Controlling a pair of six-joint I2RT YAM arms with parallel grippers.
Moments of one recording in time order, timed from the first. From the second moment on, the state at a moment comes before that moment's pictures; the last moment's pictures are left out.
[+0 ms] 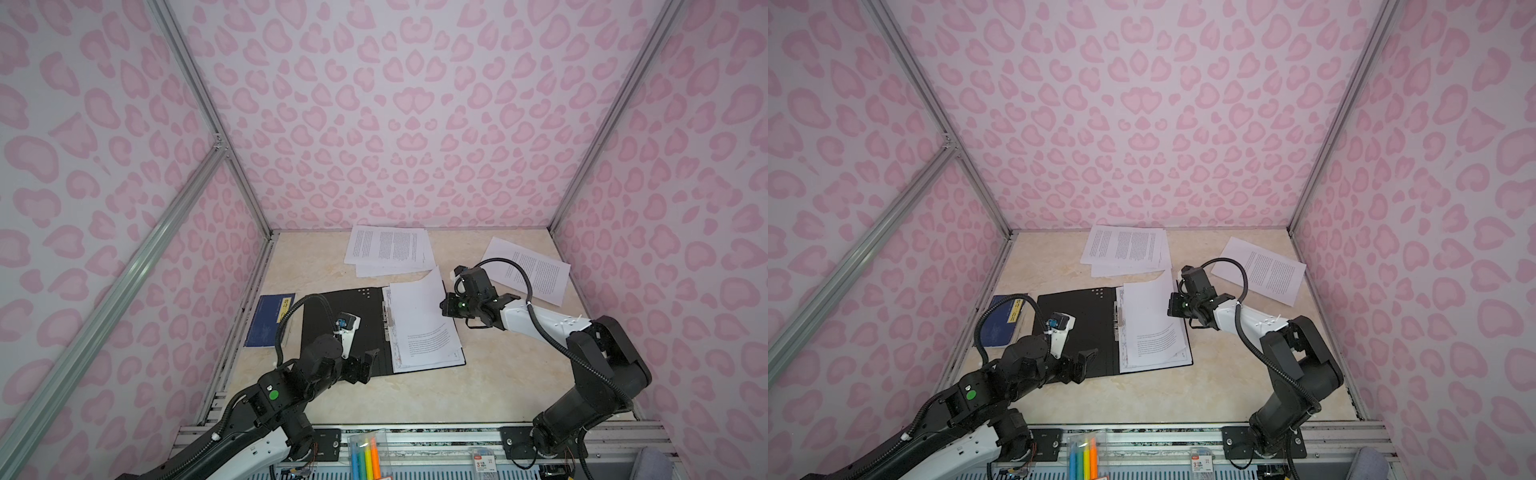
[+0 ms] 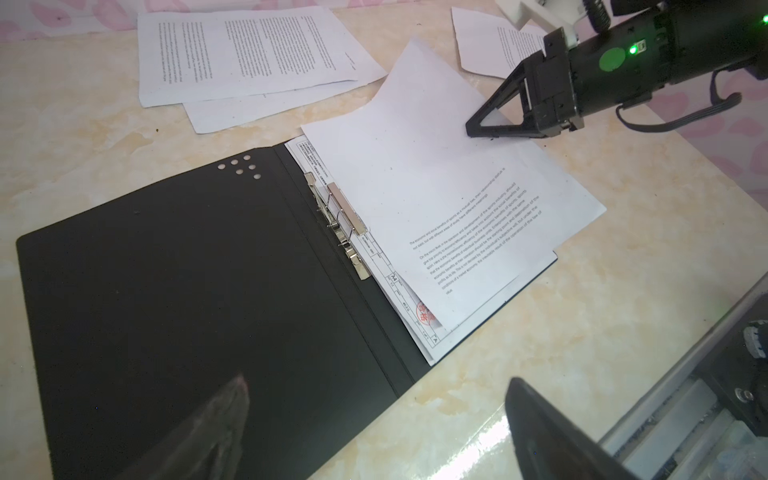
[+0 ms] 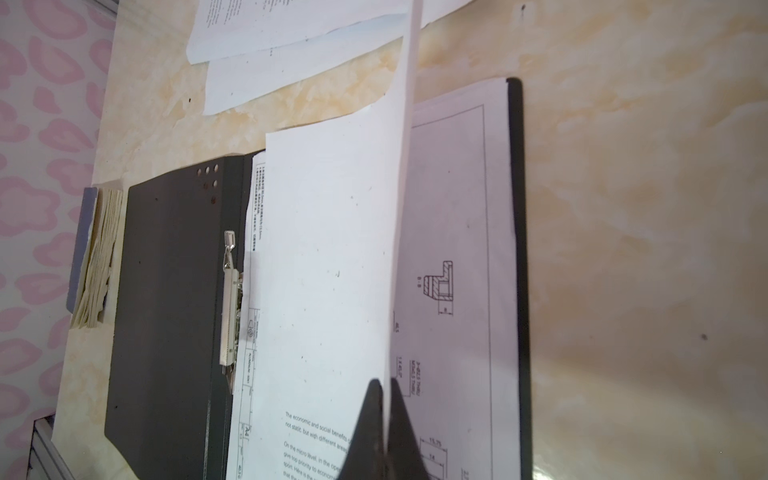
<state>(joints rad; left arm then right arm) -0.85 0.56 0.58 -0.62 -0.21 -0.34 0.49 1.62 0.92 -0.16 -0.21 0.56</state>
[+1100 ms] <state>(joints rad) -0.85 0.42 0.55 -0.67 -0.26 -0.31 0.54 1.66 0.91 -0.19 -0.18 0.66</state>
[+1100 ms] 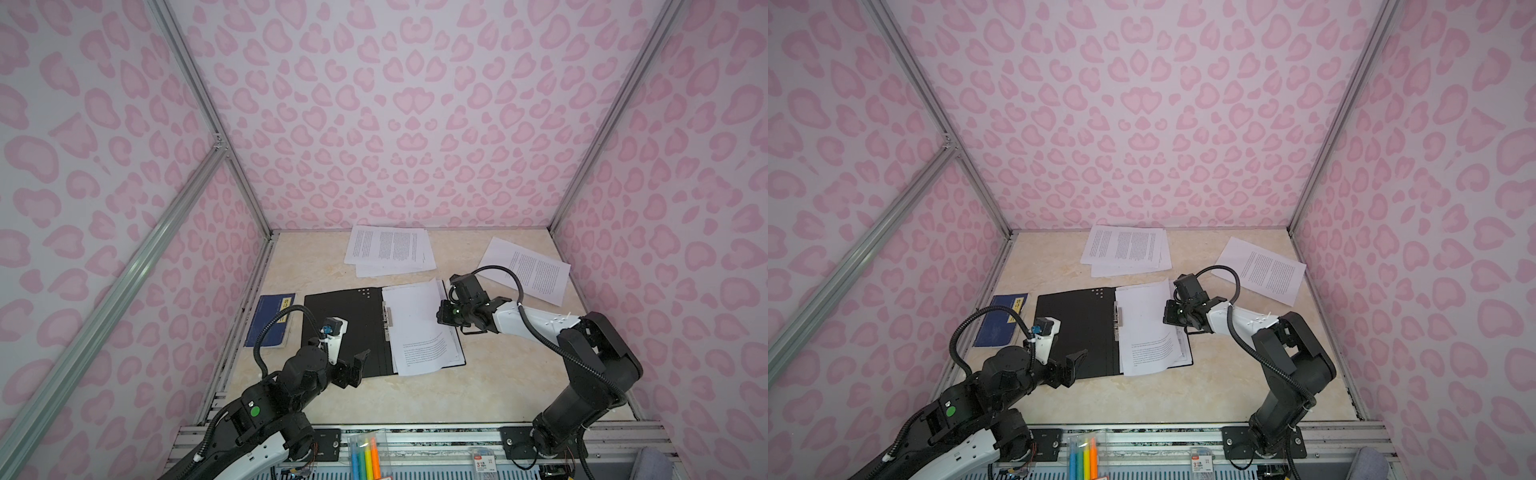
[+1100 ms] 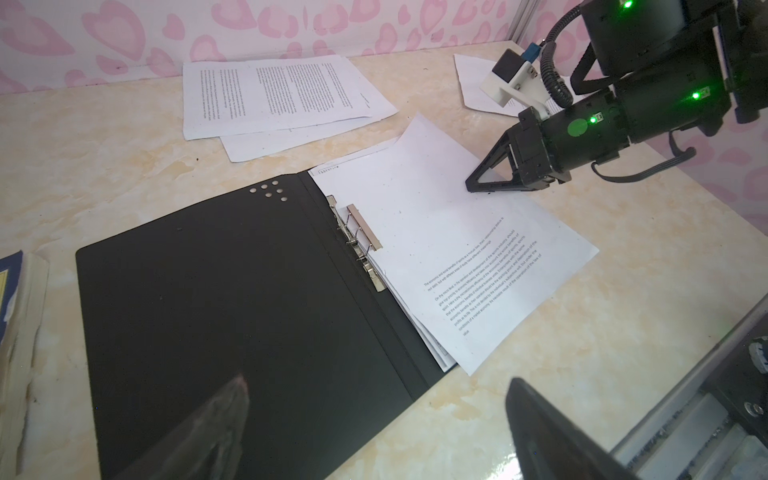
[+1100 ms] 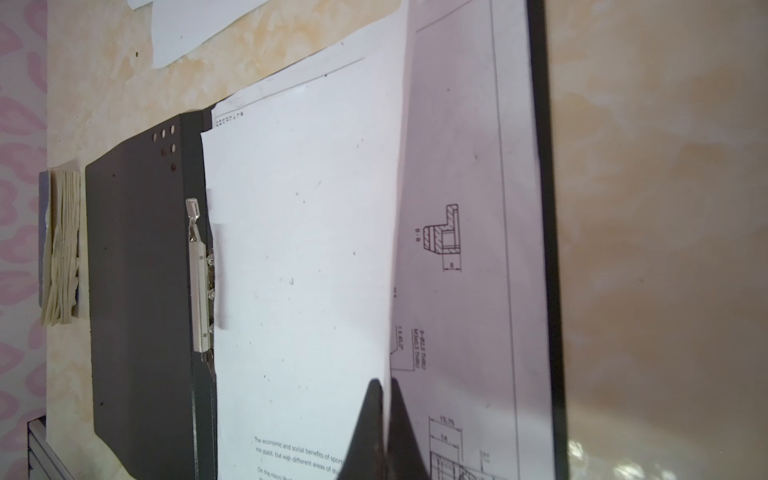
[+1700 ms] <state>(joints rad) -0.85 0.41 0.55 -0.67 -0.24 -0.31 0.55 1.67 0.91 -0.17 -0.13 0.72</state>
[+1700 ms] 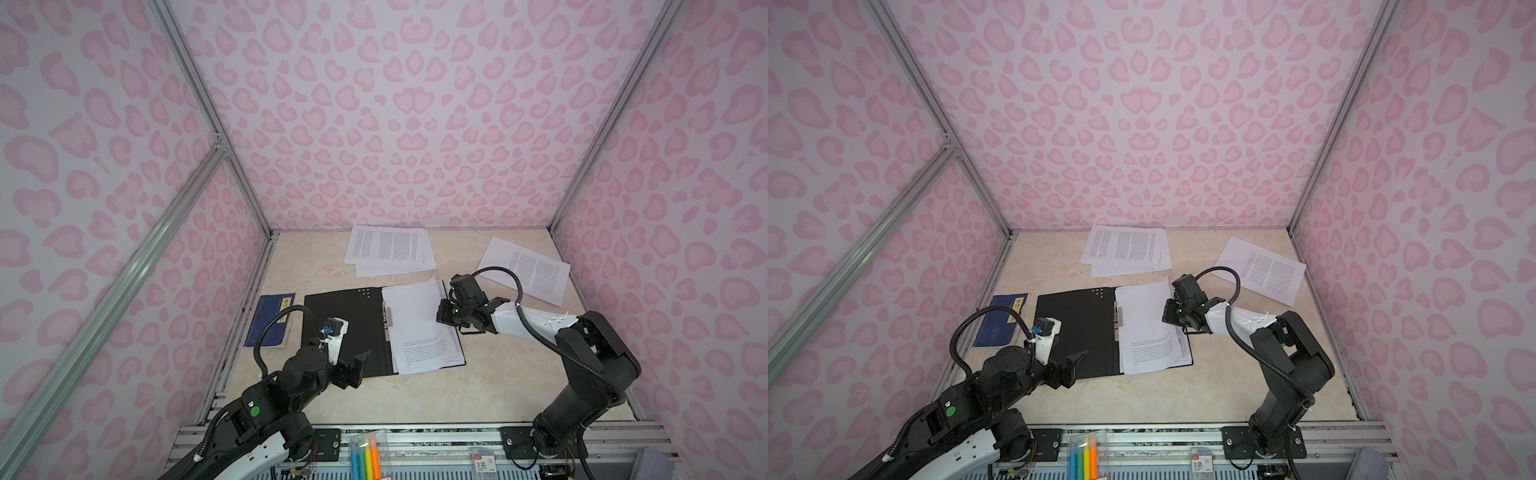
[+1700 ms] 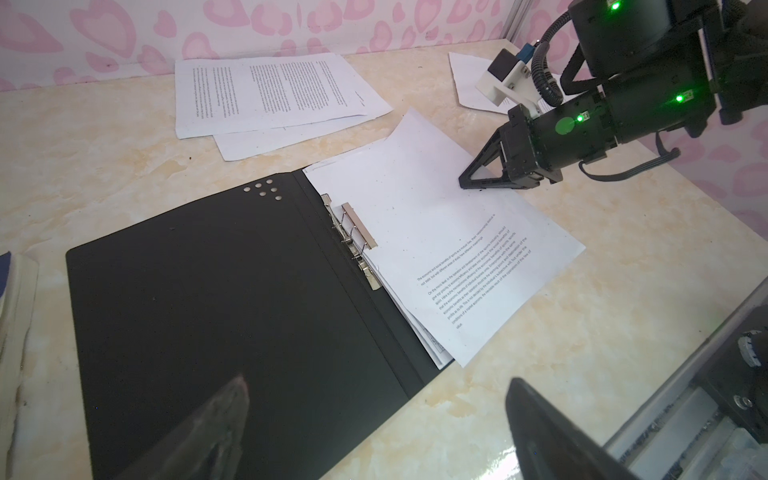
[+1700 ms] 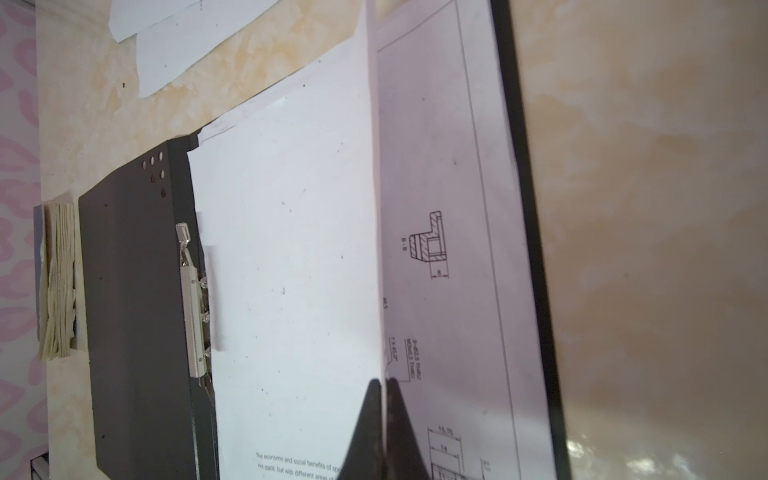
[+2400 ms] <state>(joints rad) -0.85 0.41 0.55 -0.67 -0.23 -0.31 0.57 1.67 0.90 -0.17 -0.12 0.77</state>
